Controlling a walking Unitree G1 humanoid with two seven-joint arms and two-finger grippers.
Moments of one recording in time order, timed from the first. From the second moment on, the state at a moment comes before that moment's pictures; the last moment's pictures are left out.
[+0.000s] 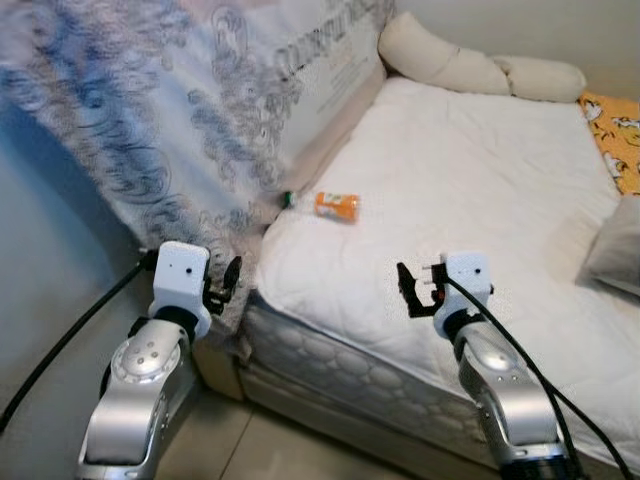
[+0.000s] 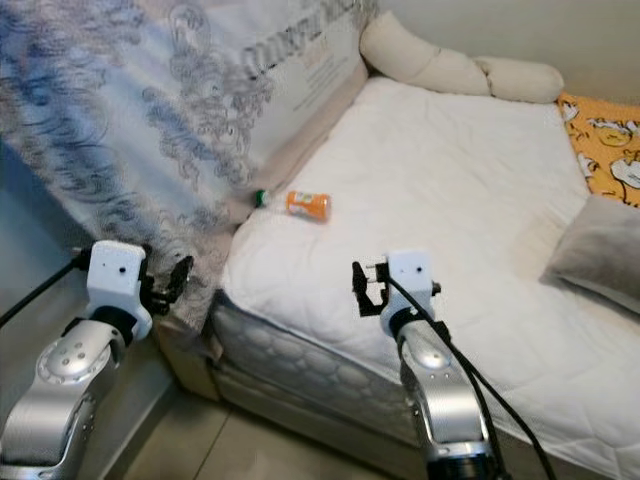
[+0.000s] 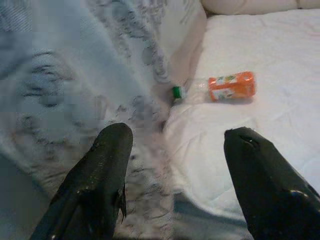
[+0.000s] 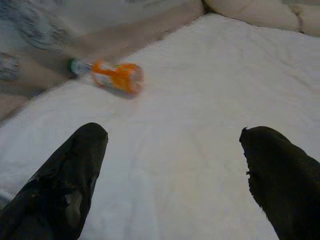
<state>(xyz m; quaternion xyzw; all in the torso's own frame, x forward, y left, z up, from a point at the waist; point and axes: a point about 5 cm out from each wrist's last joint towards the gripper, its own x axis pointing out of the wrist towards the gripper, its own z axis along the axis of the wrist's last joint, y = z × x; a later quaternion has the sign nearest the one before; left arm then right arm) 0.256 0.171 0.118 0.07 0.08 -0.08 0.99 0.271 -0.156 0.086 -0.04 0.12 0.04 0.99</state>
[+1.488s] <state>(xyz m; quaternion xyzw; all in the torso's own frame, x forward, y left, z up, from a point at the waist) 0.260 0.164 0.118 0.07 0.08 -0.10 0.99 0.276 -0.167 0.089 -0.08 0.12 0.03 0.99</state>
